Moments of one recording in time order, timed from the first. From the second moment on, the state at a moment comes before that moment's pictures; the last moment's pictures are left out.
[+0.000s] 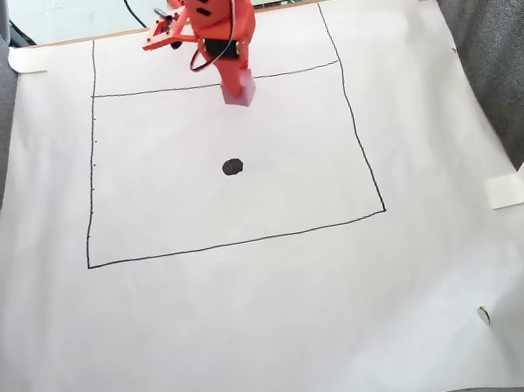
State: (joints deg) arm -7.6 78.3 72.6 82.9 38.8
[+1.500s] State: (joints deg) arm -2.1 40.3 24.3 91.5 37.1
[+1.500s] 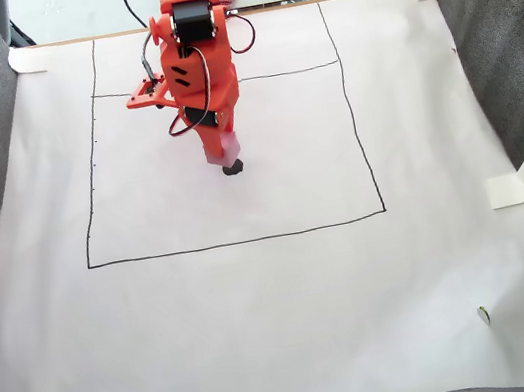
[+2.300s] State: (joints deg) arm -1.8 34.4 17.4 92.1 37.7
